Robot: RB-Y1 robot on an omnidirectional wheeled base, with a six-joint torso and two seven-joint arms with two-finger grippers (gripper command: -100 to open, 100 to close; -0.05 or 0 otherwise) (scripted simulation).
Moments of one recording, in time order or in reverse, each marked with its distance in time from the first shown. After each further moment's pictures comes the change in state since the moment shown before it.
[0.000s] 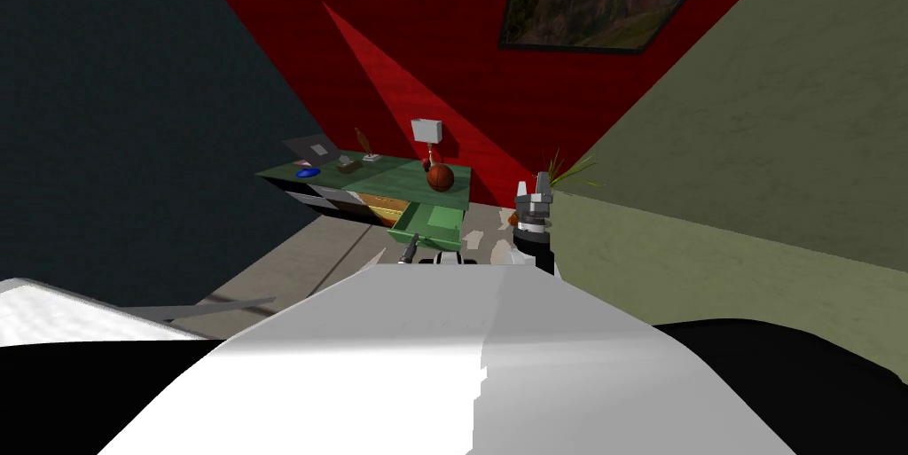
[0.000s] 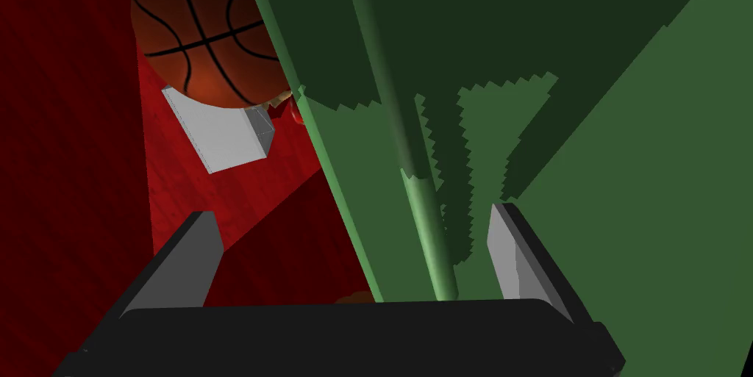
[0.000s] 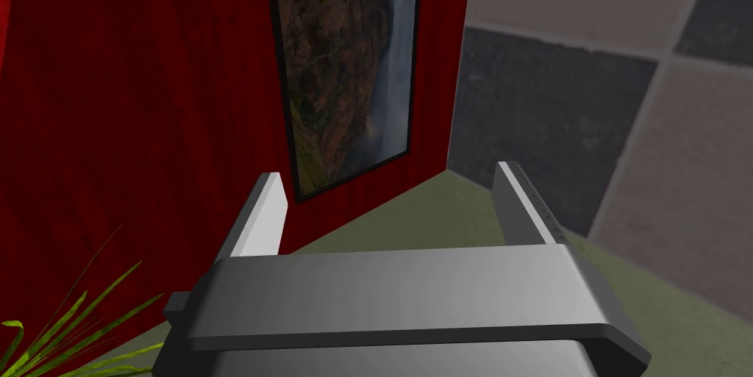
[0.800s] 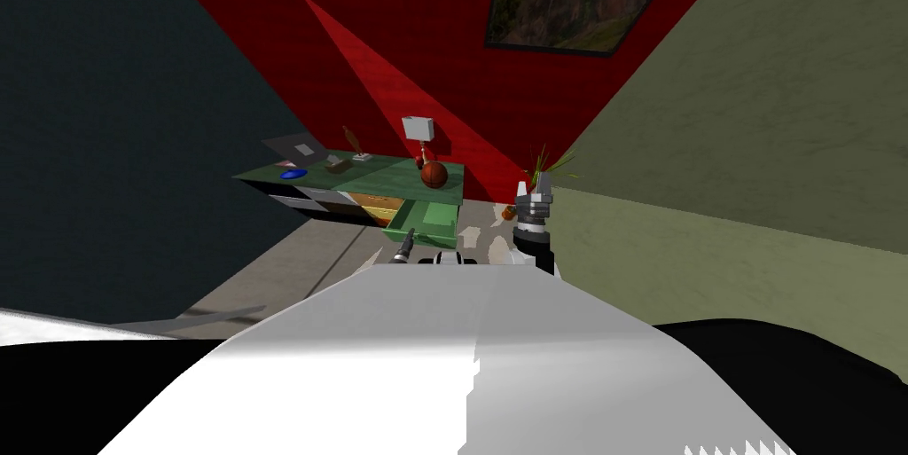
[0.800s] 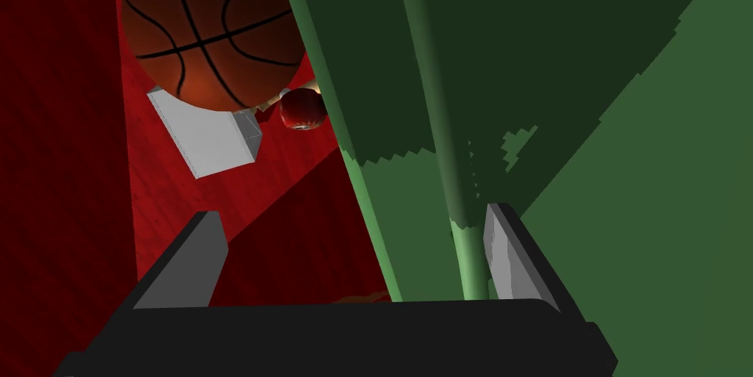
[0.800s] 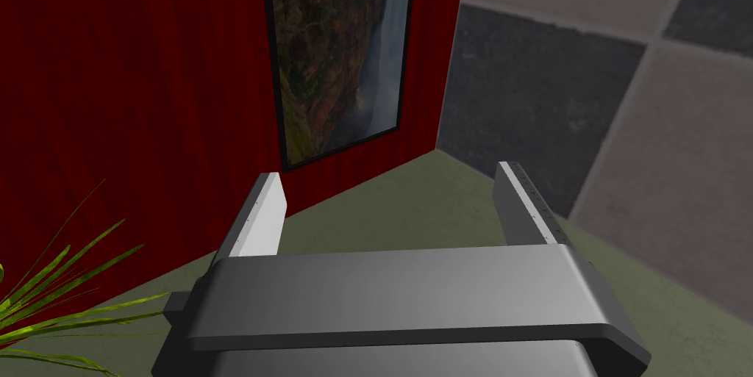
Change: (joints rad) left arm 0.011 0.019 0.037 -0.145 0.028 0.171 0.027; right arm 0.000 0.000 0.000 0.000 0.000 0.000 0.000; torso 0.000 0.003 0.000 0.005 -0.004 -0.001
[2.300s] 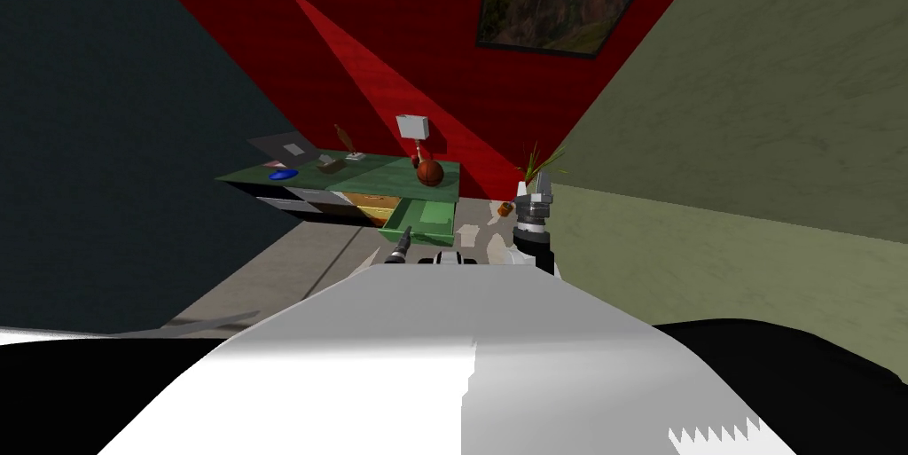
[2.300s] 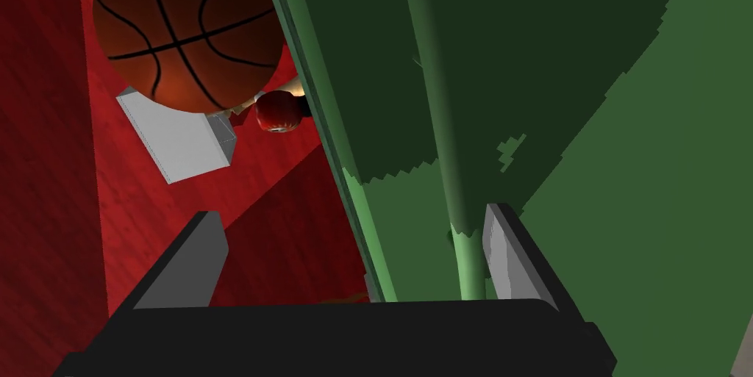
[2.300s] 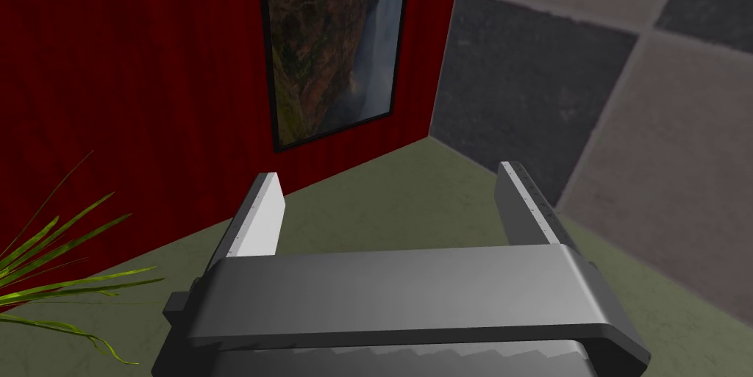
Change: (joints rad) left arm 0.021 0.012 0.025 -0.101 0.020 0.144 0.018; right arm 0.000 0.000 0.000 0.000 0.000 0.000 0.000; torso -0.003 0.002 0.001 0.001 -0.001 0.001
